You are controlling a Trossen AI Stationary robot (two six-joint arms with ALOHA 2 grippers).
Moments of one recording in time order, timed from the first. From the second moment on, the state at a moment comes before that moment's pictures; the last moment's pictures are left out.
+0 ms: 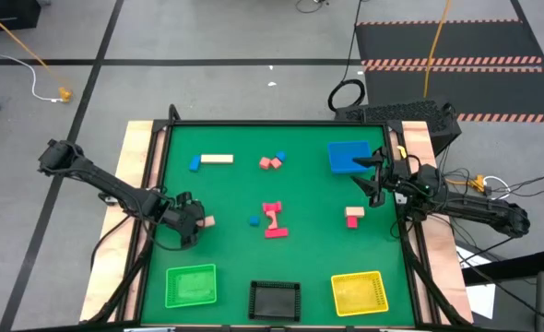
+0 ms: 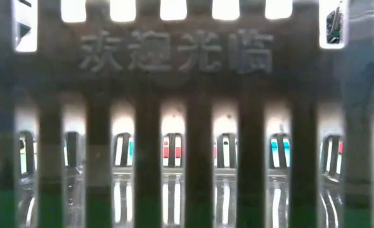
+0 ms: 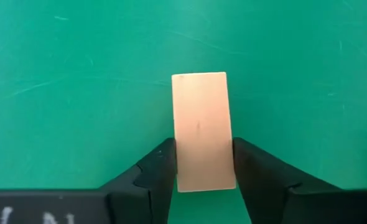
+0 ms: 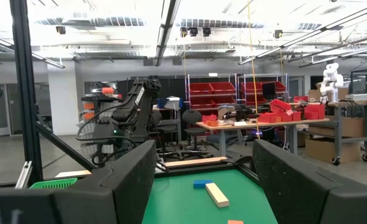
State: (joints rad) left arm -0.41 1.00 0.33 -0.47 -0.23 -0.58; right arm -0.32 0.23 0.02 0.53 -0.13 0.09
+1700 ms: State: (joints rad) left arm -0.18 1.11 0.40 0.48 -0.43 -0.19; right arm -0.32 0.23 0.02 0.53 -0.13 0.09
